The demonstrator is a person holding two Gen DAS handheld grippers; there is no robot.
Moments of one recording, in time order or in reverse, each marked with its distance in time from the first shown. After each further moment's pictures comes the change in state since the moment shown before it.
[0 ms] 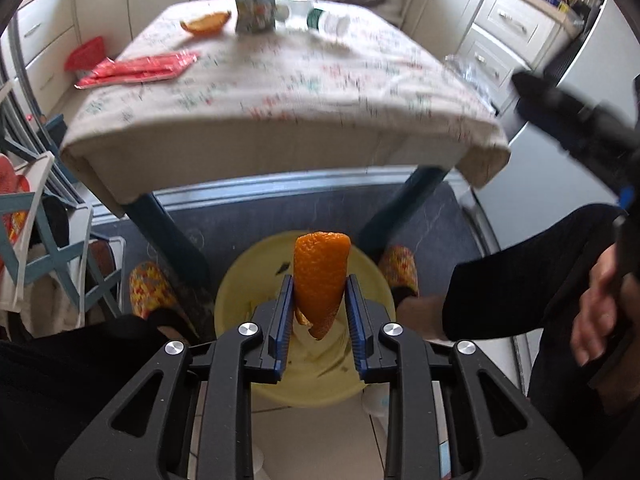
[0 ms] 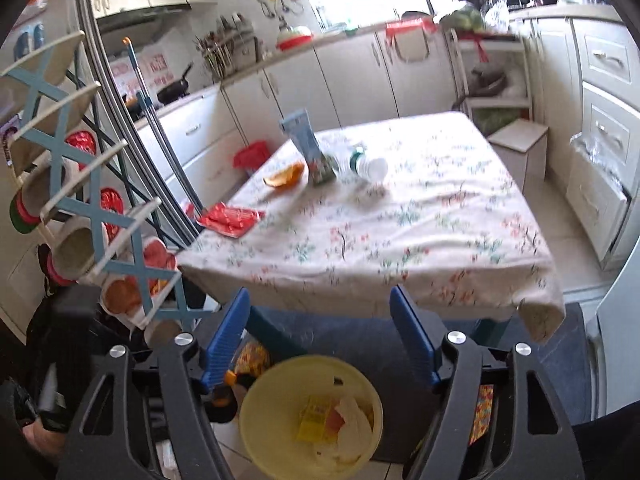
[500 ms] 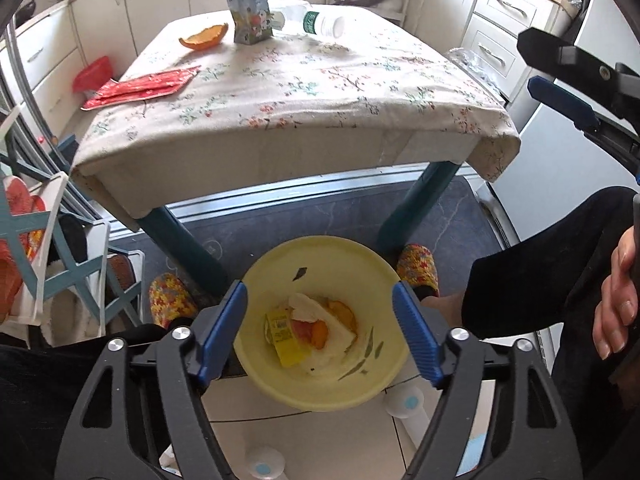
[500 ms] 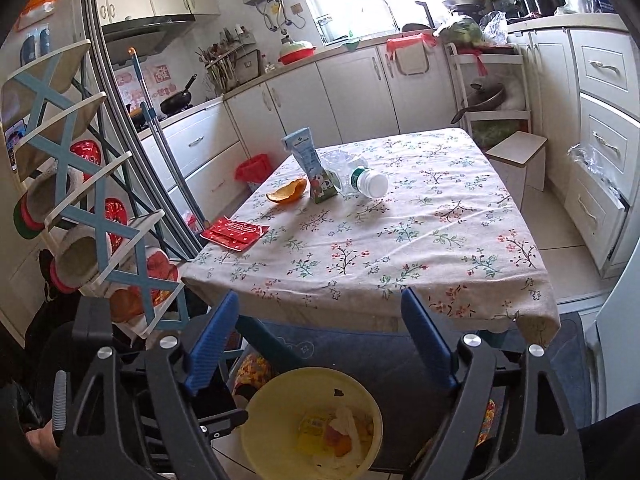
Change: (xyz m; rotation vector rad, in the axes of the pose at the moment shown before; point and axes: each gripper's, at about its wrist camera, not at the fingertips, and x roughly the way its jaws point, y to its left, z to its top) left arm -0.004 -0.010 0.001 0.051 -0.034 0.088; right arm -0.006 0.001 0.003 -0.001 -0.037 0.001
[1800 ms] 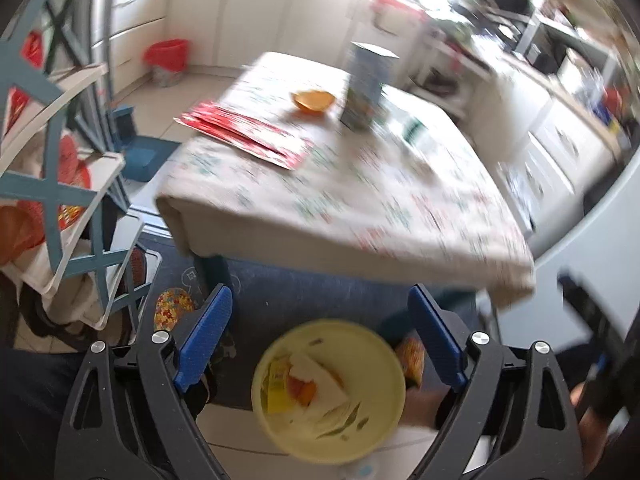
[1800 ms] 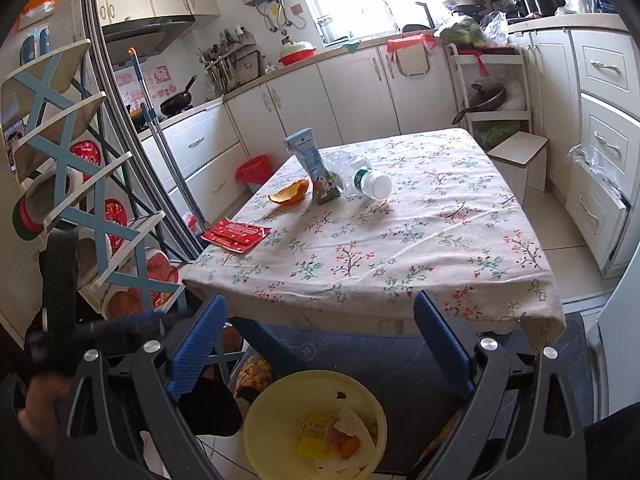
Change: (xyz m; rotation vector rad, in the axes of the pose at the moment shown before) left arm -0.040 0.090 0.042 -0.380 -0.204 0.011; right arm 0.006 0.006 0.000 0.004 0.003 0.002
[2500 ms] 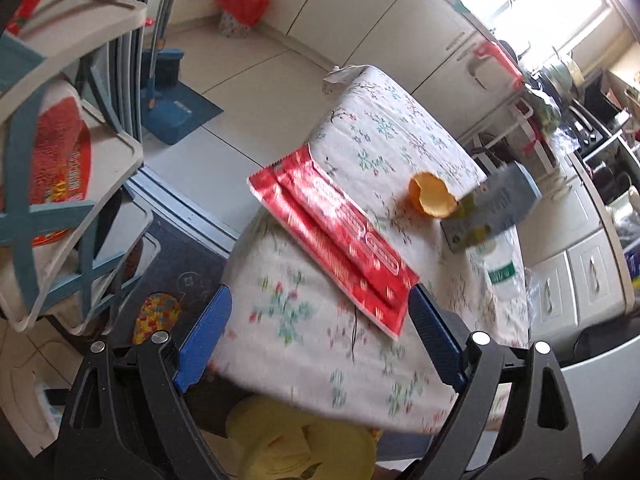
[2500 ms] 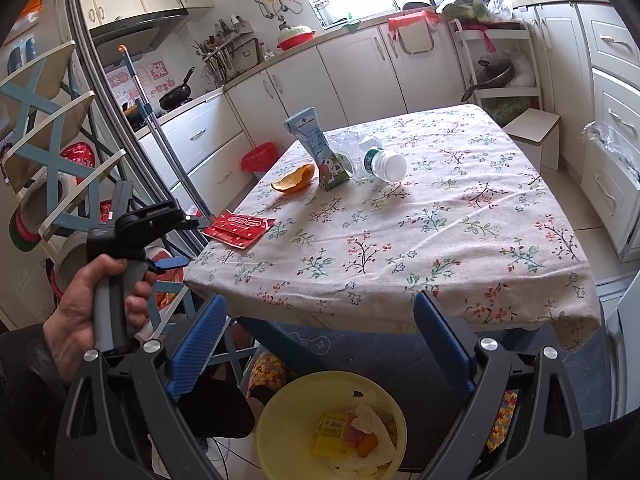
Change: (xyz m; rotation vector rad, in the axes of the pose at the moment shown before) left arm 0.093 0.105 0.120 -0.364 0.053 -0.017; right arm 0.034 -0.003 0.005 0.055 0.055 0.042
